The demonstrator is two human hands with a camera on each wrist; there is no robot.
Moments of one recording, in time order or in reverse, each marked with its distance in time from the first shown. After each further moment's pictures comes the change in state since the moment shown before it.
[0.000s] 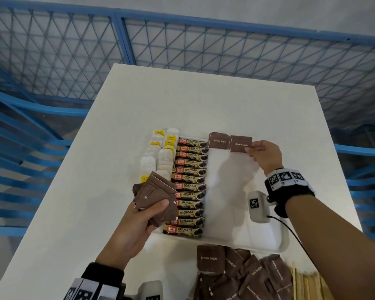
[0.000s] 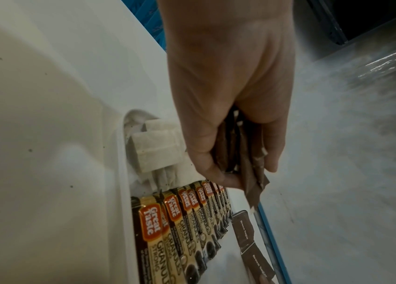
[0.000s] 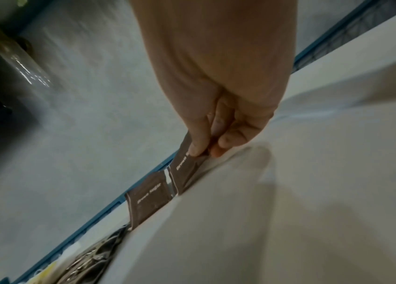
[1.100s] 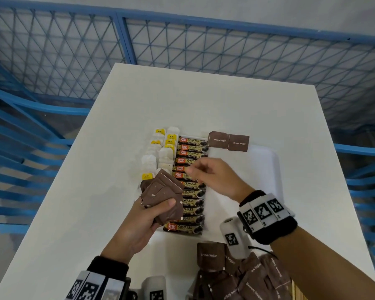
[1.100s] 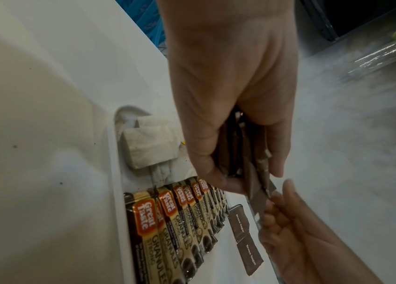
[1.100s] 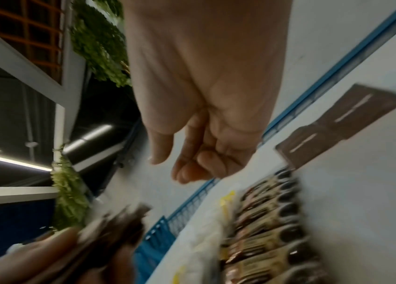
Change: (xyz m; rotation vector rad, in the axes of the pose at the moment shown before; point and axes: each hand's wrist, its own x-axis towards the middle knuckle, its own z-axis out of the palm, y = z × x) left_hand 0.002 -0.003 0.007 0.069 -0.048 0.000; right_hand -0.130 -0.065 0.050 -0.087 -0.735 -0.339
